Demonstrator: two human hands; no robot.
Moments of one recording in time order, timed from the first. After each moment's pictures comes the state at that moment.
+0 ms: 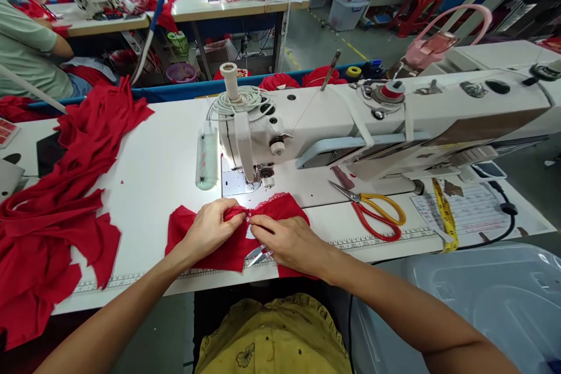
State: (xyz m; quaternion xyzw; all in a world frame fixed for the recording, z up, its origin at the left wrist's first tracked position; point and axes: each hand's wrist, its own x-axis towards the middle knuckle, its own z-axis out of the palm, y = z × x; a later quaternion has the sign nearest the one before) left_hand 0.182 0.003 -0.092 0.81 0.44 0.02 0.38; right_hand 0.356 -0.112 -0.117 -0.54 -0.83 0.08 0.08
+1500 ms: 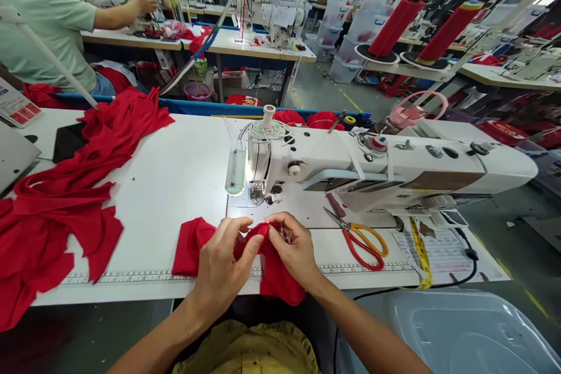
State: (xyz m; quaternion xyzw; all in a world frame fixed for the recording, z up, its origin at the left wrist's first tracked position) left_hand 0.180 -0.067 -0.089 0.75 0.44 0.34 0.35; right_hand 0.338 -0.104 -0.111 -0.60 -0.47 0.32 0.56
